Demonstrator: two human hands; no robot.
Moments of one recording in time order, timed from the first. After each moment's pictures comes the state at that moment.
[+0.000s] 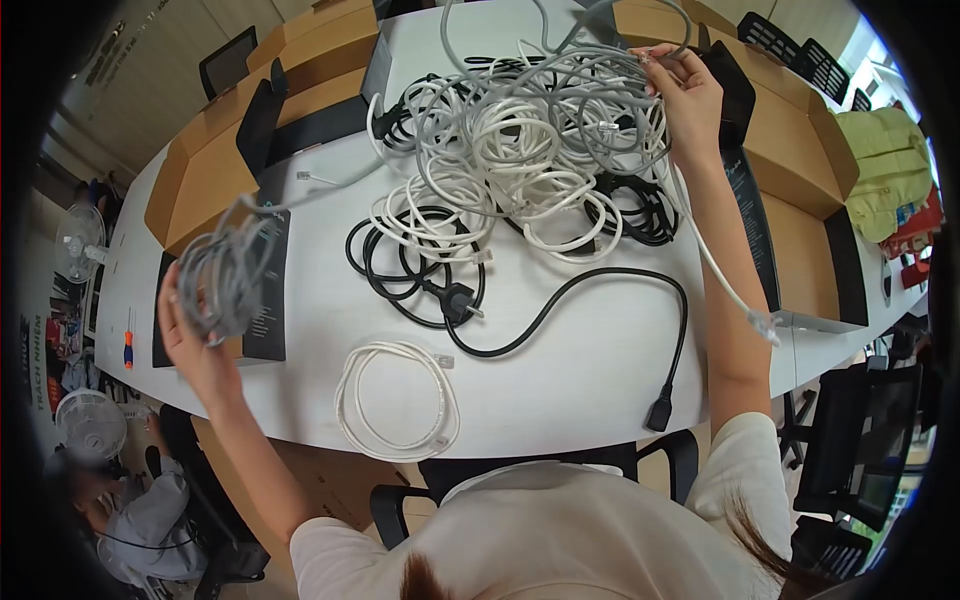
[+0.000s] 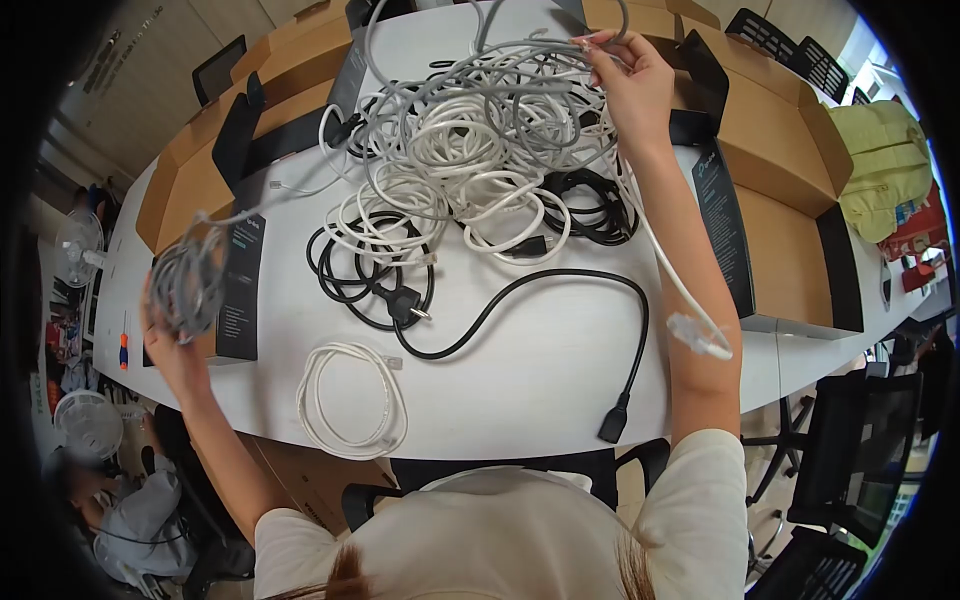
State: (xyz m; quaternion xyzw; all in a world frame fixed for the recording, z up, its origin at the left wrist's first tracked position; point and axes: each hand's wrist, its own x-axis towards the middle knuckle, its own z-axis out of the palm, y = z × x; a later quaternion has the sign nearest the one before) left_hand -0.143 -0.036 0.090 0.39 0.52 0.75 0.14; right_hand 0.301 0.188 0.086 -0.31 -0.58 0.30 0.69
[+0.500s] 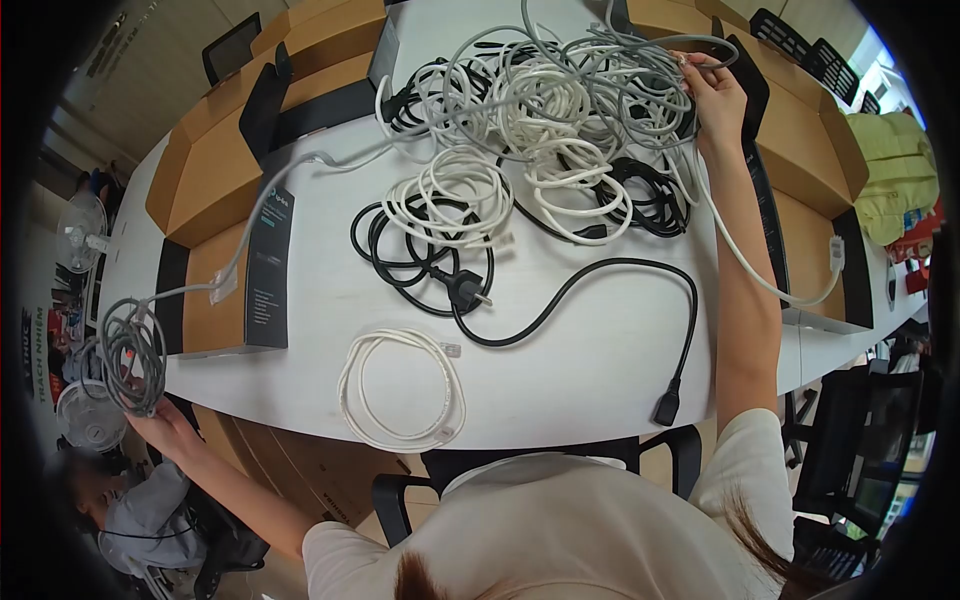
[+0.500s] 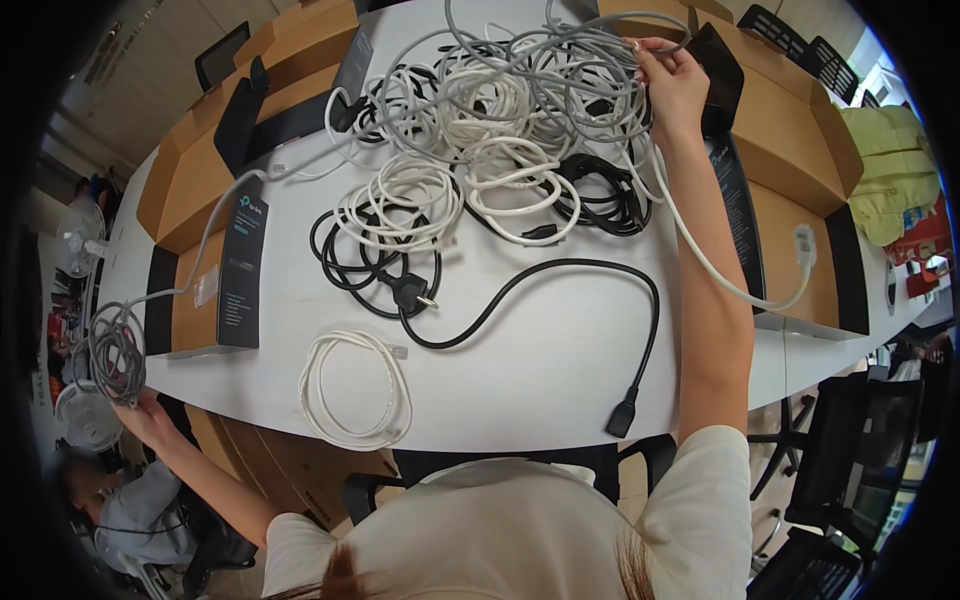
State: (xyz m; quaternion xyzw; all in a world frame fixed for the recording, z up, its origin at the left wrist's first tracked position) left_hand -0.364 -0.160 0.063 0.32 0.46 0.83 0.06; right_hand 0.340 0.217 0.059 -0.41 -0.50 0.30 0.70
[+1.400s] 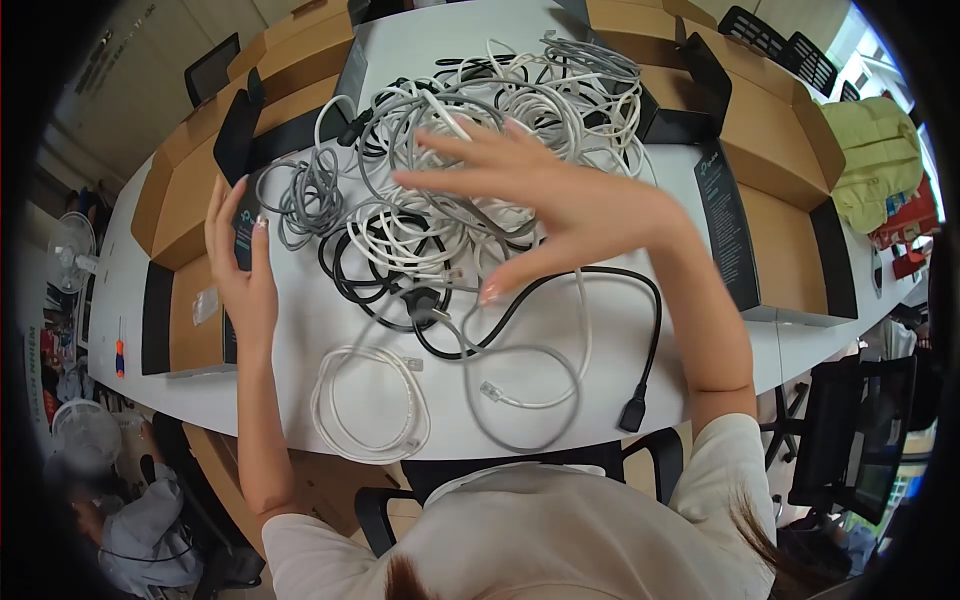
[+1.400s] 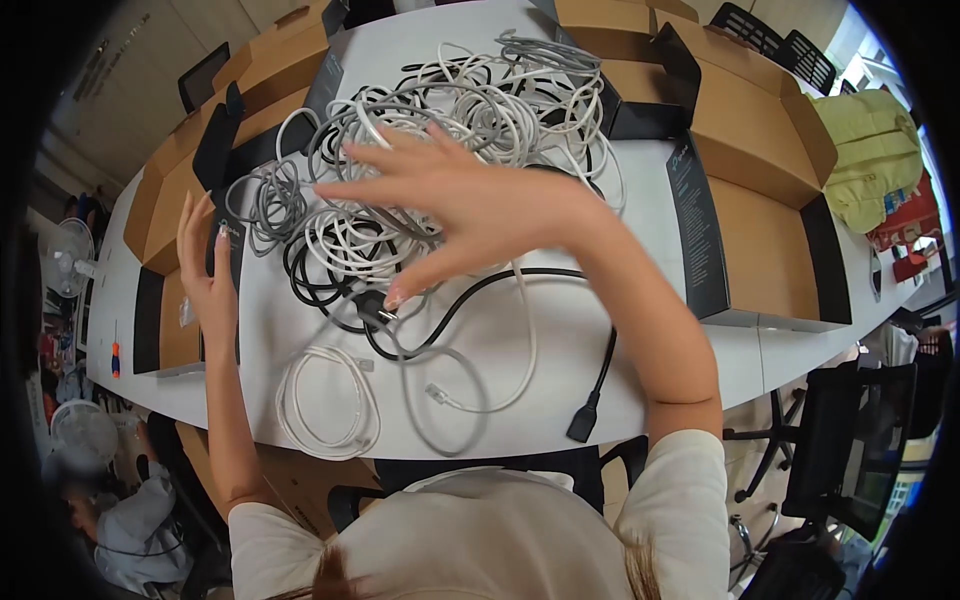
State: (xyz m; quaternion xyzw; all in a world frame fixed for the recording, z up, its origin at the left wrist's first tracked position) left_hand -0.078 0.031 0.074 0.64 0.55 0.53 -0.06; right_hand 0.235 0.093 0.105 -0.10 -0.93 0.17 0.29
